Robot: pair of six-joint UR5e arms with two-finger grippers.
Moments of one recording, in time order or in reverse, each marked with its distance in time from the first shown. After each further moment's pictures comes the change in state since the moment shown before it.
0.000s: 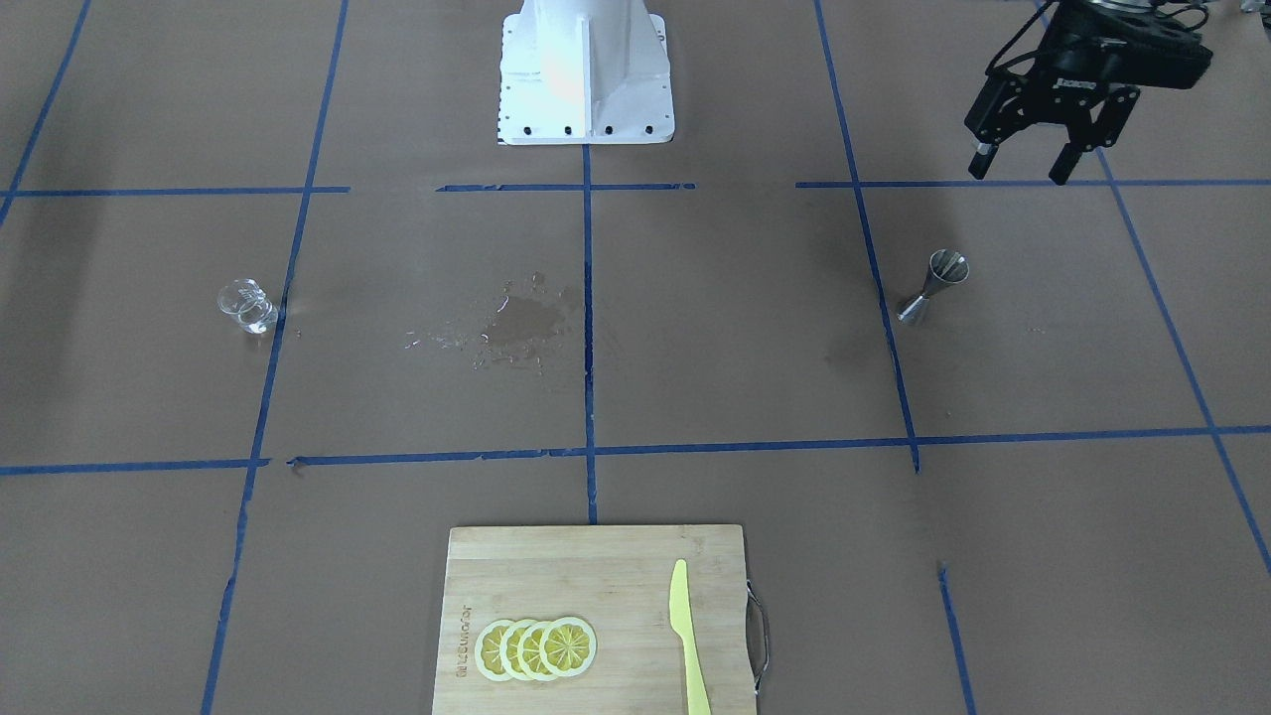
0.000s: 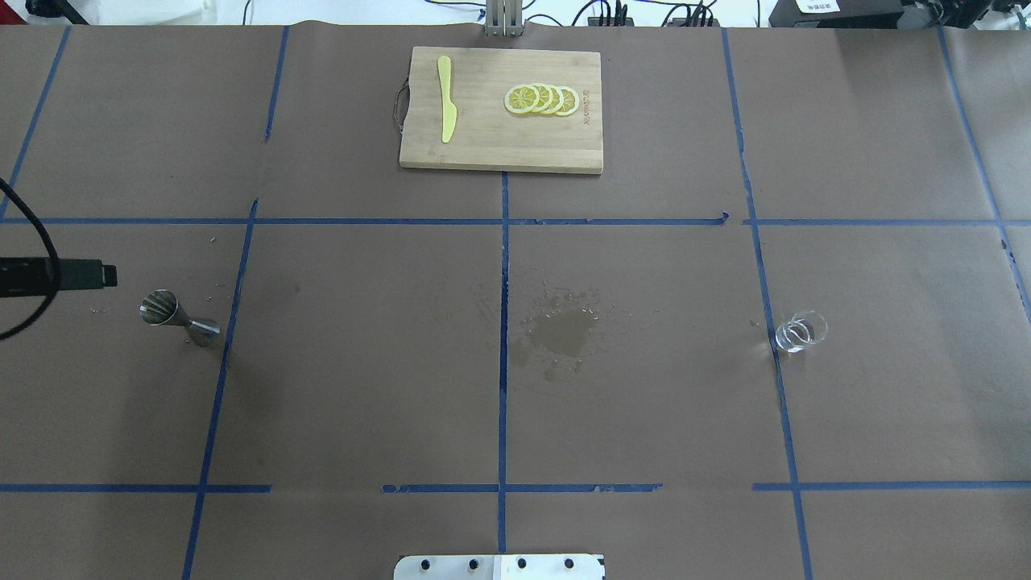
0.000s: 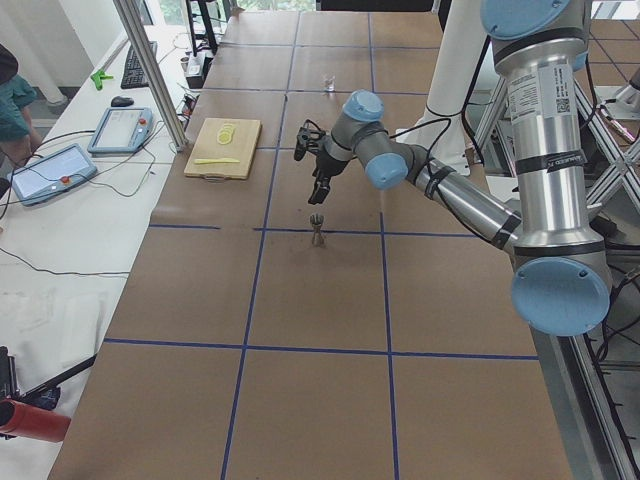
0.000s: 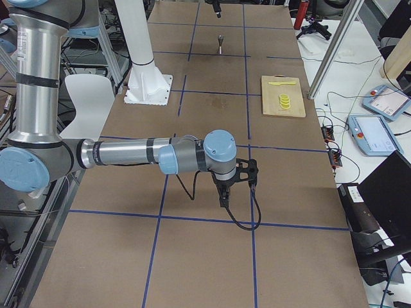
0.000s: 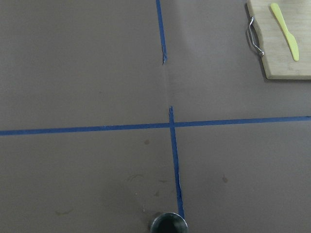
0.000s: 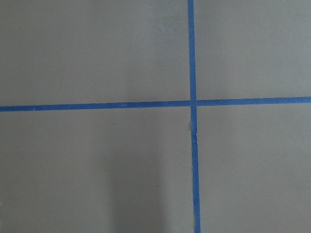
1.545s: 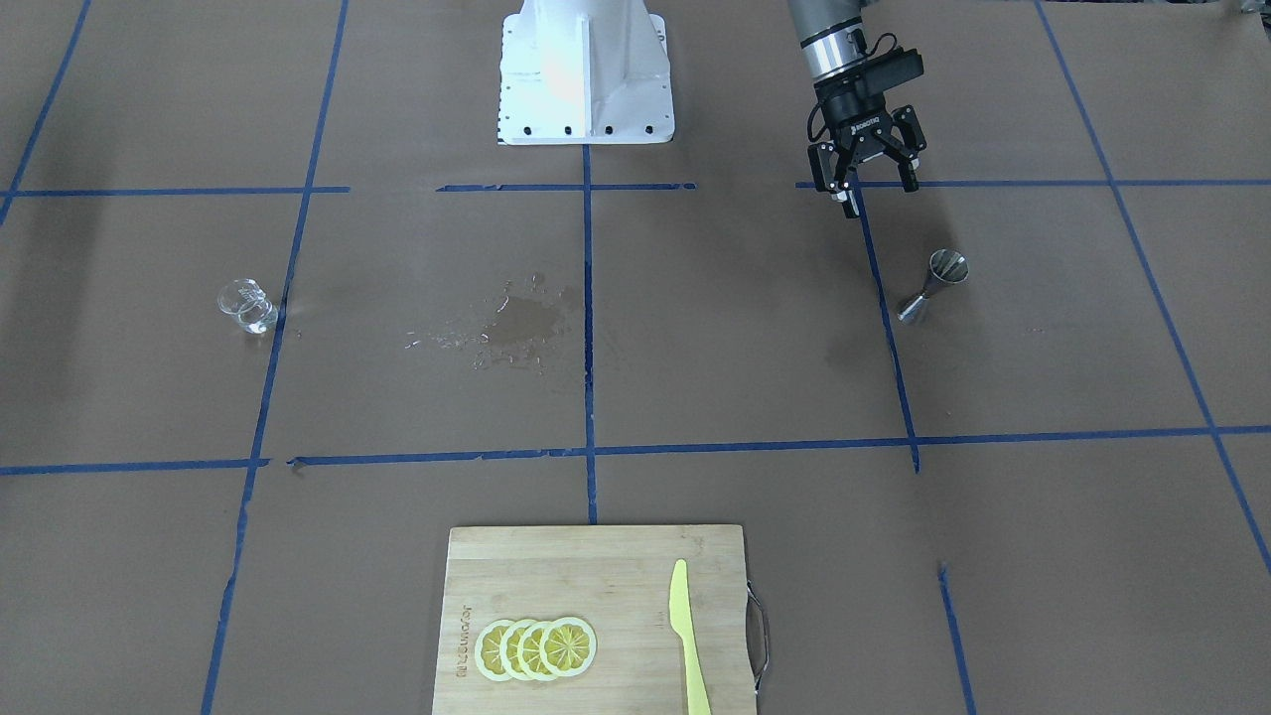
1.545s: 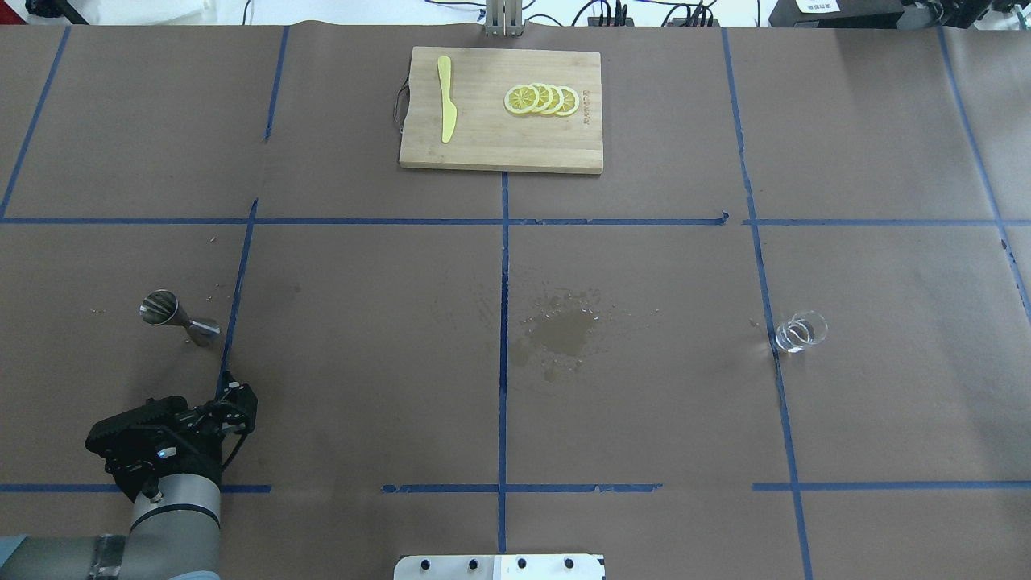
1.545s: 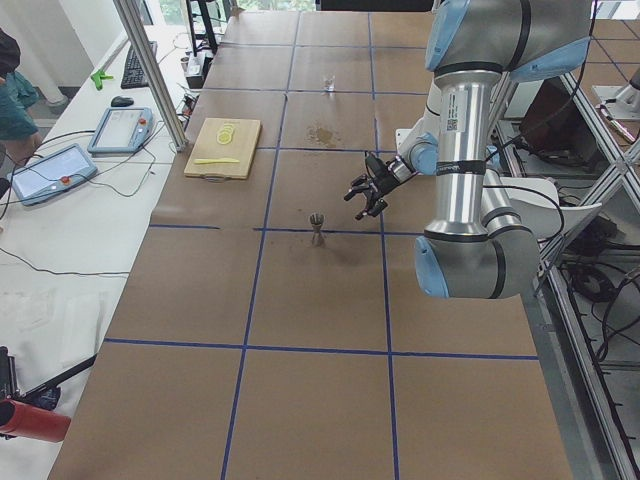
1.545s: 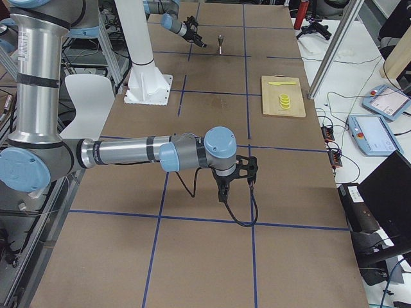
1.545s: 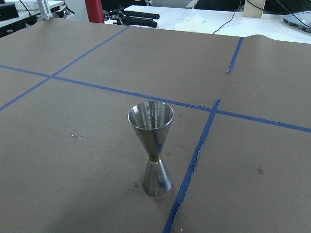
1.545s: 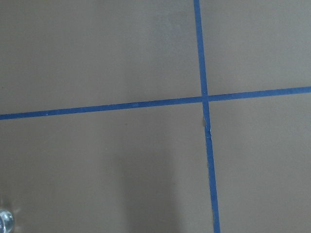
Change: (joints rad) left arm 0.736 -0.249 0.220 0.793 1.032 -1.040; right arm -0.013 -0.002 0.016 0.004 0.025 0.069
